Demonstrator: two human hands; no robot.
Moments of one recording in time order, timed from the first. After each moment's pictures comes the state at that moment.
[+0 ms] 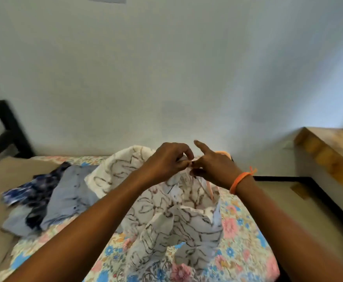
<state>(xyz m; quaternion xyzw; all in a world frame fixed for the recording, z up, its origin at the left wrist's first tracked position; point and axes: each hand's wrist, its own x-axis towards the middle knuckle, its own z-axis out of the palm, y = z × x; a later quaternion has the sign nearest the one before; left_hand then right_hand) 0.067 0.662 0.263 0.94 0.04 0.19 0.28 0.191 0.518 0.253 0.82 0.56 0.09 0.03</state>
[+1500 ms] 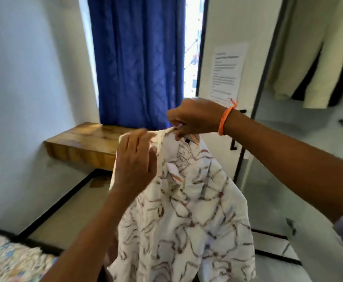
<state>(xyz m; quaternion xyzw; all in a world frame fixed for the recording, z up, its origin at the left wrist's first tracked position) 0.152 -0.043 0.319 0.72 -0.41 0.47 0.31 0.087 -0.230 0.461 0.96 0.15 0.16 0.18</state>
